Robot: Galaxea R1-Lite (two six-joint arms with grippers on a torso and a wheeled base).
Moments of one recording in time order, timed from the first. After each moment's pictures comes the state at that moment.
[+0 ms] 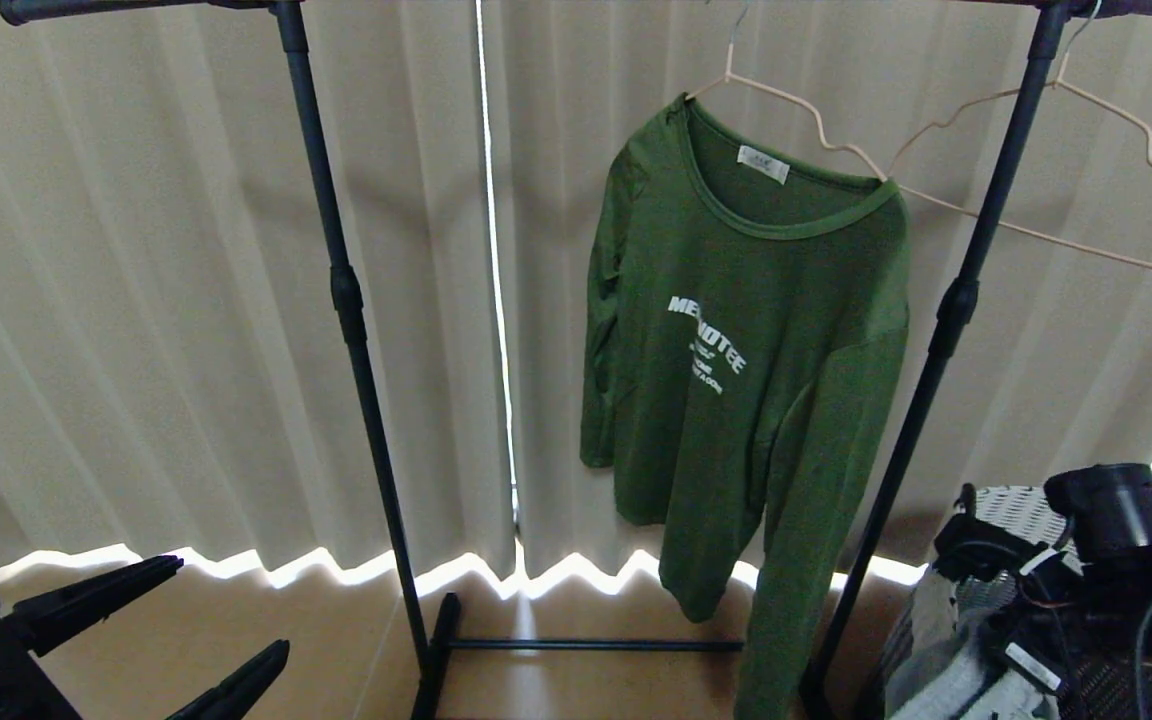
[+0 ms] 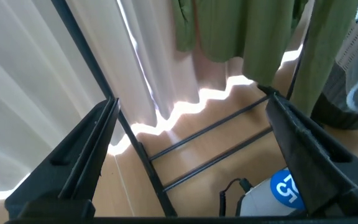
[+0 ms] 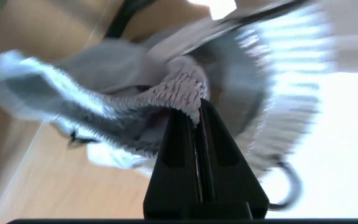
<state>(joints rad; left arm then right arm) -0.33 0.93 -0.10 -0.62 -0.12 0.18 -0.04 1.75 -0.47 -0.29 -0.18 -0.71</state>
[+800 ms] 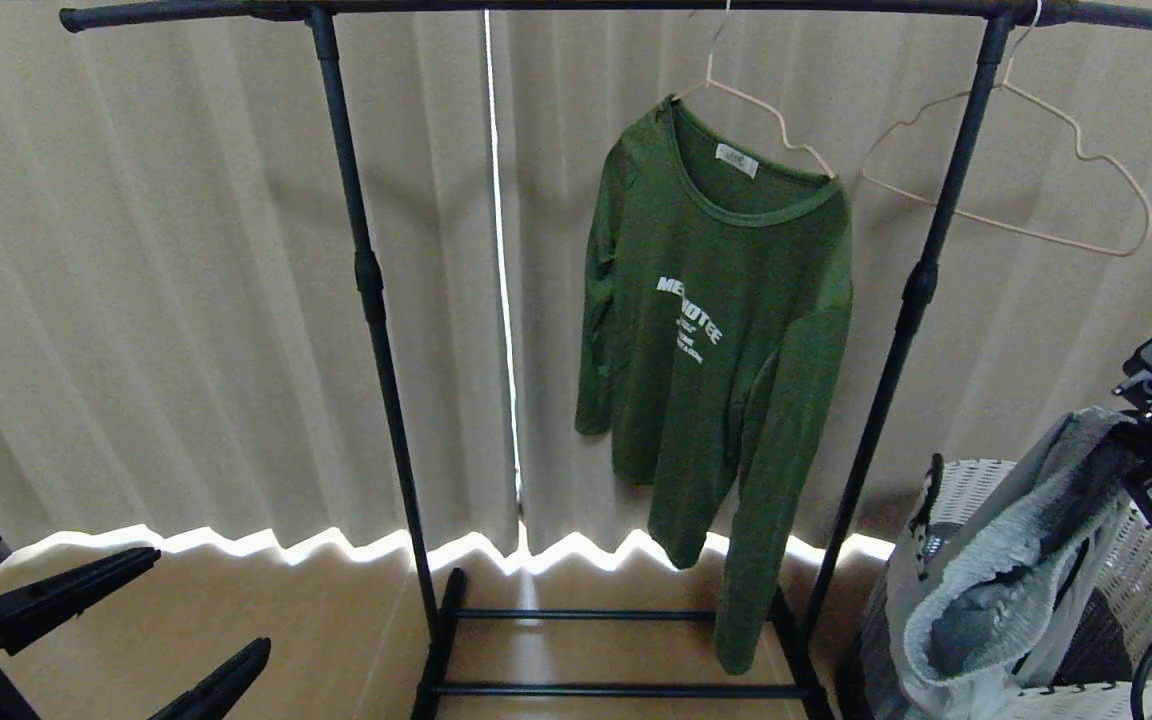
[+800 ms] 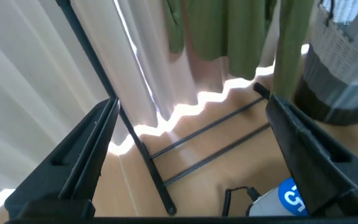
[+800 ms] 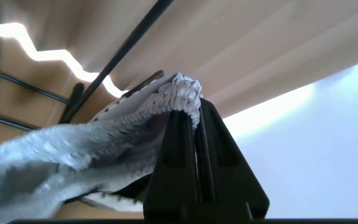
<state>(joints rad) -0.32 0.88 -0.10 -0.61 -0.12 0.21 -0.06 1.27 -0.62 -0.29 -0.13 -0.67</state>
